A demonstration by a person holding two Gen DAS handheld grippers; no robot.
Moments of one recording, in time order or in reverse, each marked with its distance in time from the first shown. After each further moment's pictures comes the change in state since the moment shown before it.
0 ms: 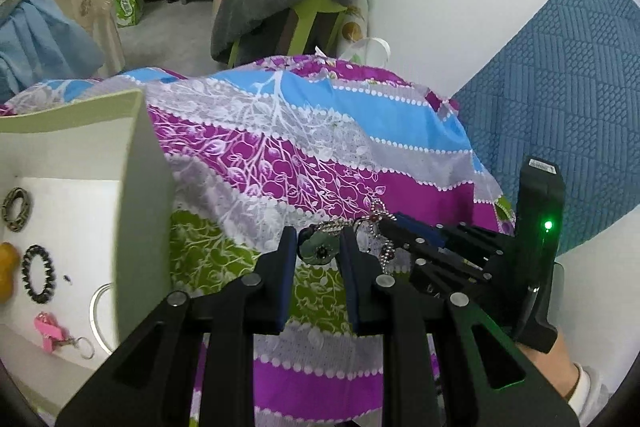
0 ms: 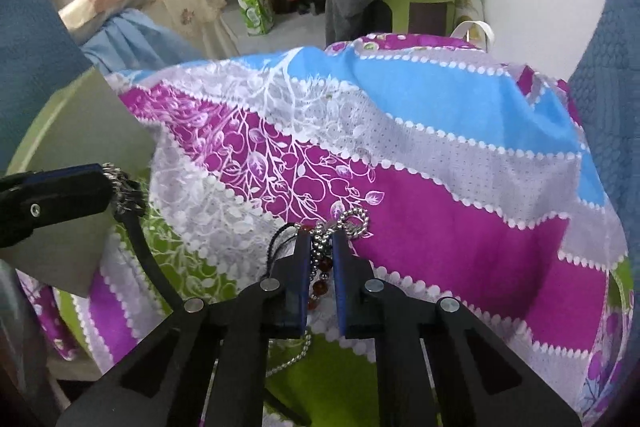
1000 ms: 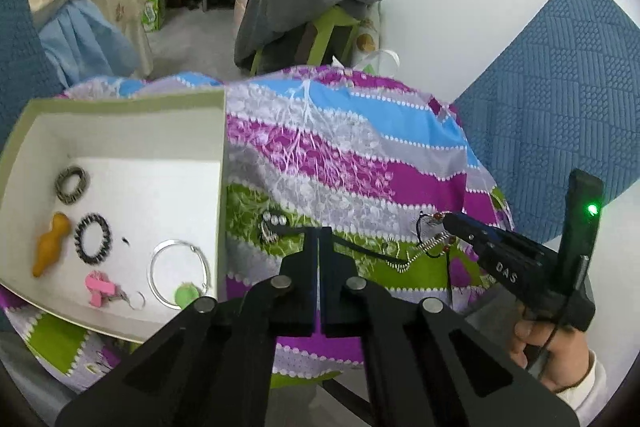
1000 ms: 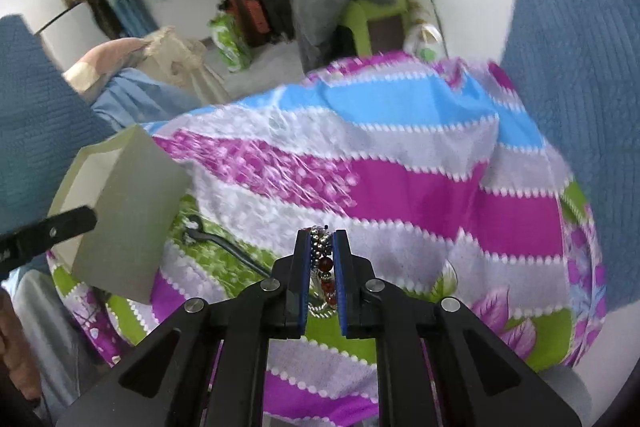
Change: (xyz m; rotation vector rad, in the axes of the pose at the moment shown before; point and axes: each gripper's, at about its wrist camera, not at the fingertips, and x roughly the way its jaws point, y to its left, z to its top) left arm -0.057 0.011 -0.025 -0.019 -0.004 0.036; right arm -0.066 -0.008 -0.023 0.209 -0.030 -0.013
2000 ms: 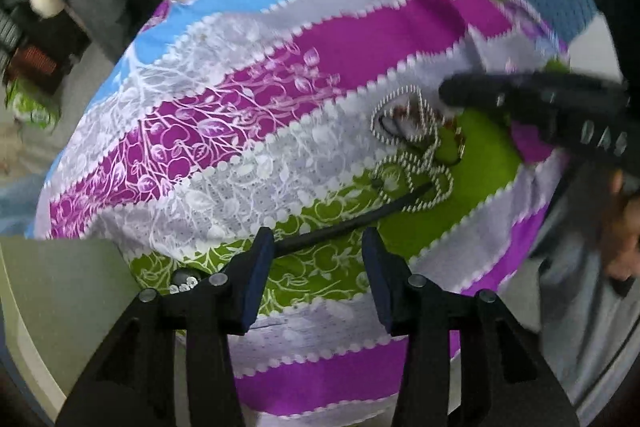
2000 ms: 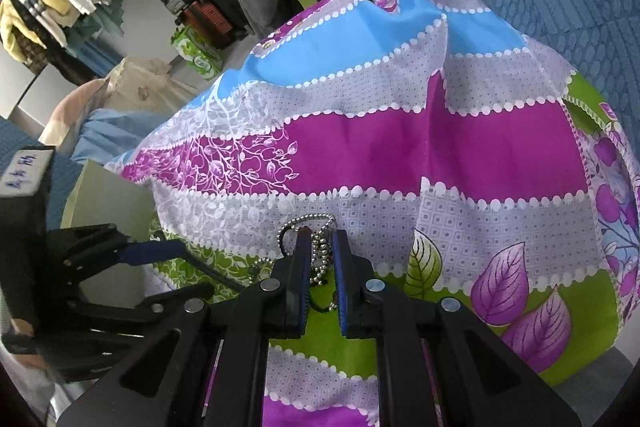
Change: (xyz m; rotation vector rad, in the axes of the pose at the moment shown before) left arm 0.147 -0.087 -0.006 0.730 0.419 0.097; right arm 0.032 -0.058 -0.011 0.239 0.051 0.089
